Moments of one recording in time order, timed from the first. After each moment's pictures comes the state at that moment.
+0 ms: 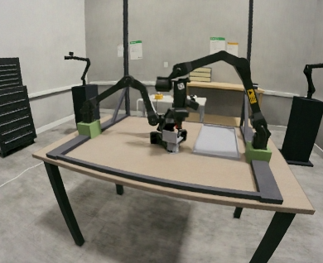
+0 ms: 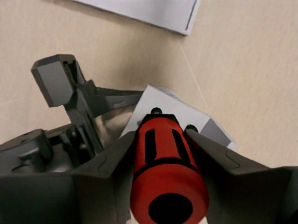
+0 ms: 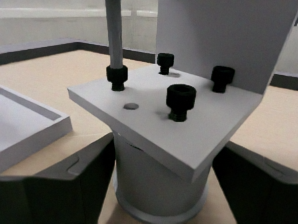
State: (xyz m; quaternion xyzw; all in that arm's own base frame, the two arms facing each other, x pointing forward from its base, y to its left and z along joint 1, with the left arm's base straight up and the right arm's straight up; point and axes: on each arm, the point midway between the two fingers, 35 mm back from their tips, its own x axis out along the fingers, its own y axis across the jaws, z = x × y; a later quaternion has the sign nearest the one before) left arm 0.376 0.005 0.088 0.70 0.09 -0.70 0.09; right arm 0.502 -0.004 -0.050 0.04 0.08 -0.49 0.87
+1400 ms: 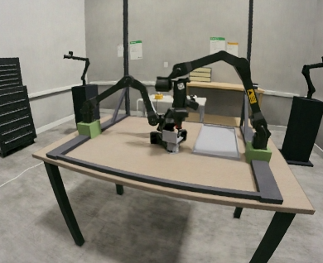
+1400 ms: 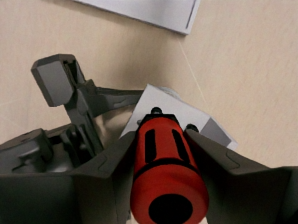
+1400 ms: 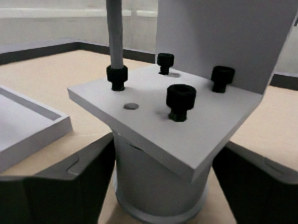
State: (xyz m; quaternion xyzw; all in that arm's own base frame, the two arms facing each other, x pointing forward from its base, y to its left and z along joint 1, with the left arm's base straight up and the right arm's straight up) left arm 0.376 0.005 0.088 0.70 0.09 -0.70 0.09; right arm 0.502 -0.004 -0.050 0.04 0.08 -0.49 0.87
